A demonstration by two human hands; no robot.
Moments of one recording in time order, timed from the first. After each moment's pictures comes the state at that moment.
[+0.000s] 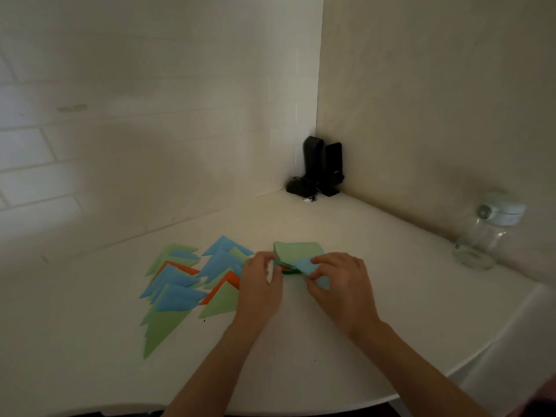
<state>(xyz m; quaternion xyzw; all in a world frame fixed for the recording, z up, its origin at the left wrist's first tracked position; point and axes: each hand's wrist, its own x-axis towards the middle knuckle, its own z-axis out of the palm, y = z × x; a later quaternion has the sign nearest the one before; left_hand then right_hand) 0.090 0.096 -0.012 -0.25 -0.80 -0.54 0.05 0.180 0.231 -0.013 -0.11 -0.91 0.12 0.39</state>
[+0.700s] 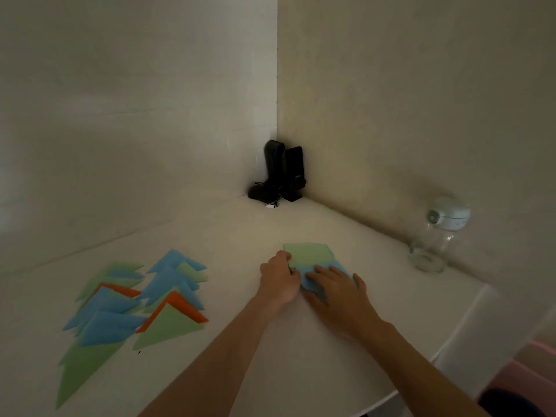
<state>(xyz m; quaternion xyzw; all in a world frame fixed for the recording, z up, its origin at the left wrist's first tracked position) 0.087 0.225 -0.018 -0.30 -0.87 -0.38 -0.10 0.211 0.312 -0.025 -0.22 -0.96 0.12 0.10</state>
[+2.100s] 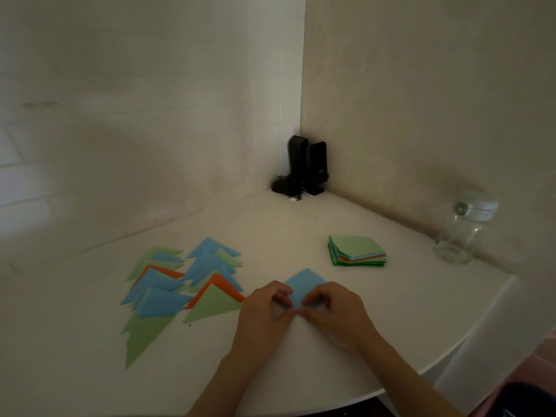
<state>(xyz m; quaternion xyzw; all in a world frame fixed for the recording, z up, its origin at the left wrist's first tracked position) 0.116 0.089 -0.044 -0.40 -0.77 -0.50 0.03 0.212 0.230 -0.028 -0.20 -0.91 0.31 0.18</state>
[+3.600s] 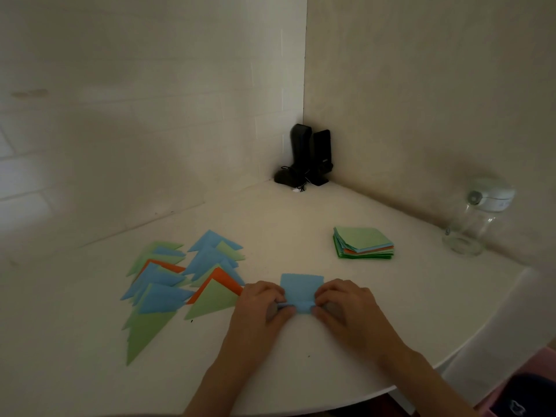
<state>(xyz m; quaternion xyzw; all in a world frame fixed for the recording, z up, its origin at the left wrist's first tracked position) 0.108 0.073 -0.057 -0.44 -0.77 -0.44 0.12 0.230 0.235 -0.039 -0.10 -0.93 0.23 0.26</state>
